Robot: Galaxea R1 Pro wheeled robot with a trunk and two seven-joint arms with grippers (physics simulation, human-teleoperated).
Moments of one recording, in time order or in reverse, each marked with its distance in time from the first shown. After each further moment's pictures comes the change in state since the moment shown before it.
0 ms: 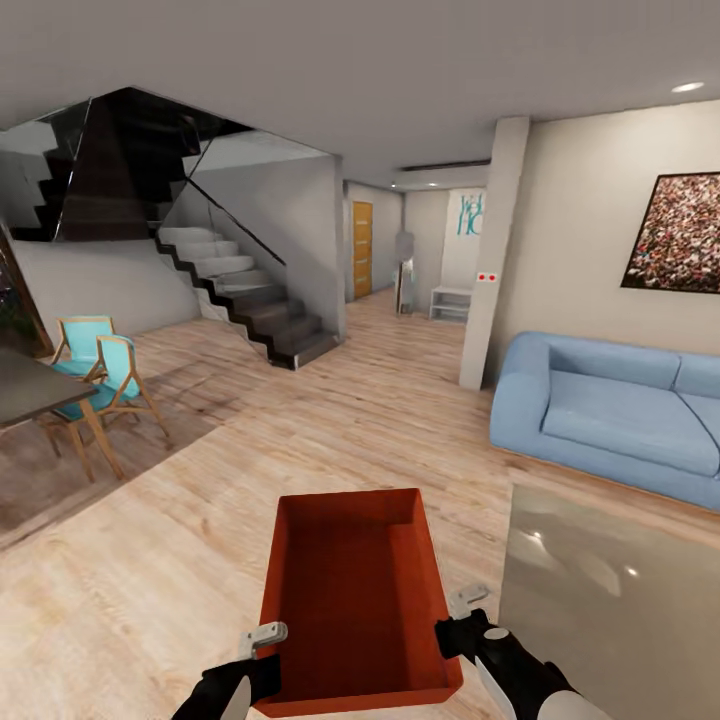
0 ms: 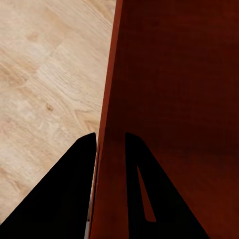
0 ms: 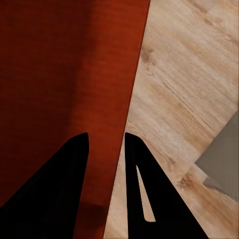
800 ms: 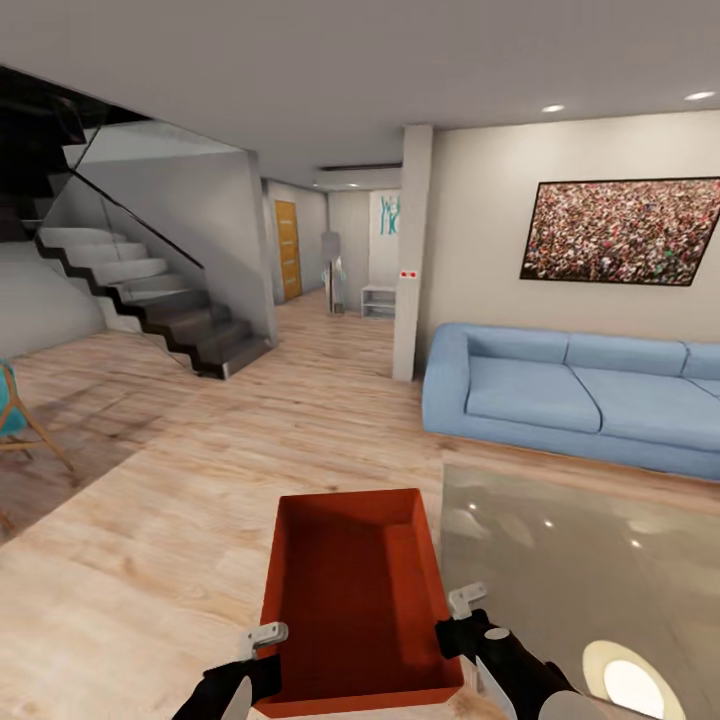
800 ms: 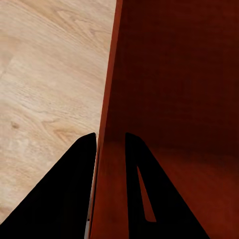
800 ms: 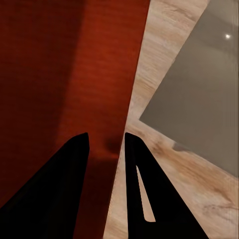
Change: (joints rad) left arm 0.000 -0.001 -0.006 0.000 0.007 0.000 0.006; right arm 0.000 -0.003 0.004 0.000 -0.004 0.001 0.001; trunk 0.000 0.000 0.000
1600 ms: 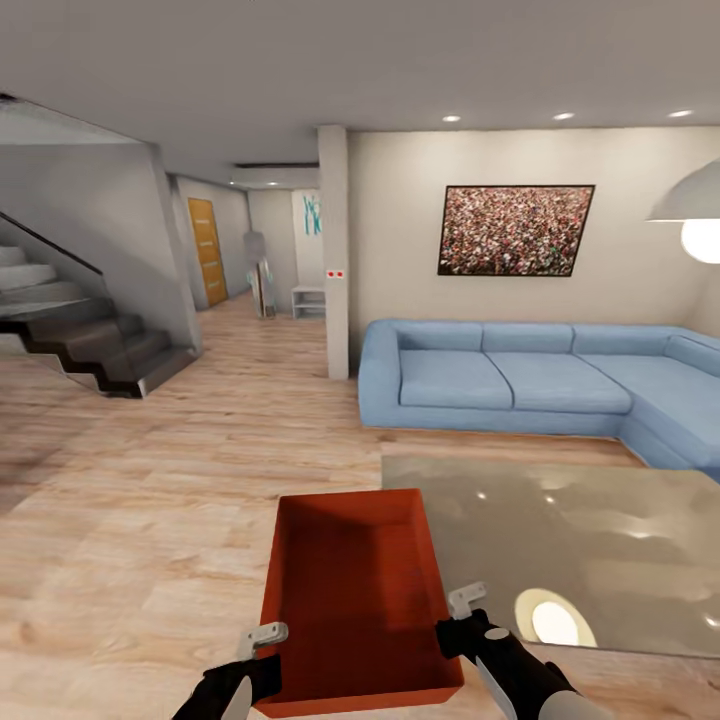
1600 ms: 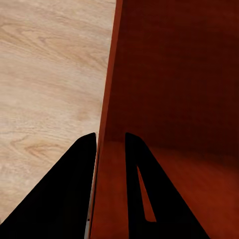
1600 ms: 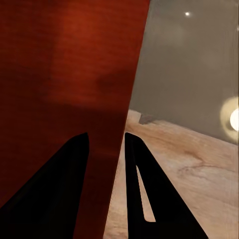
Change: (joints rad) left arm 0.000 0.000 0.000 0.000 0.000 0.000 0.000; right arm 0.000 0.000 0.001 0.001 0.000 -0.001 0.000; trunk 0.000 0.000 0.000
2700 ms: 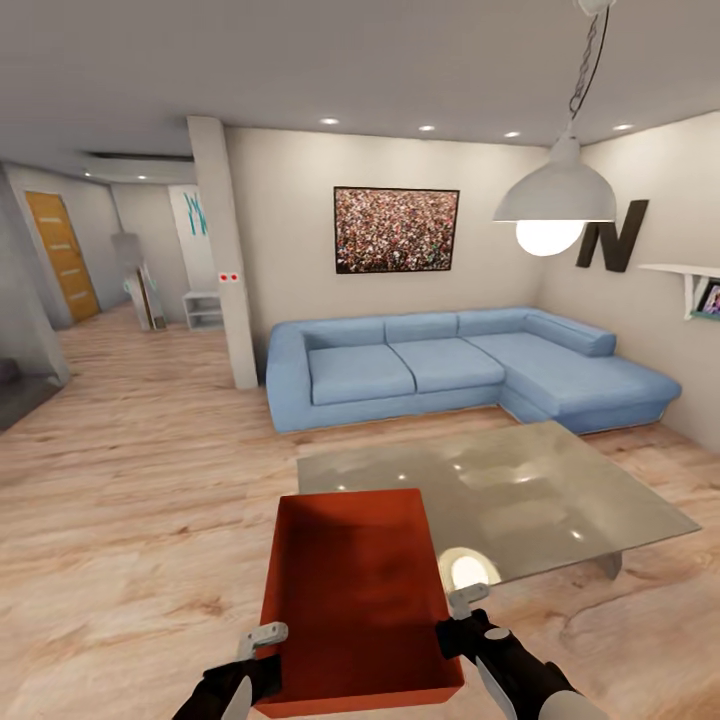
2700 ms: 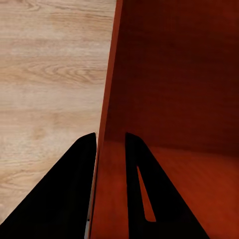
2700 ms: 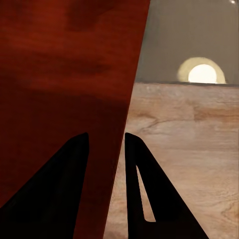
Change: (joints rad) left arm -0.001 0.000 -0.001 0.000 0.001 0.000 0.000; right arm 0.000 0.000 0.000 0.000 0.000 0.000 0.000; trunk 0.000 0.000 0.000
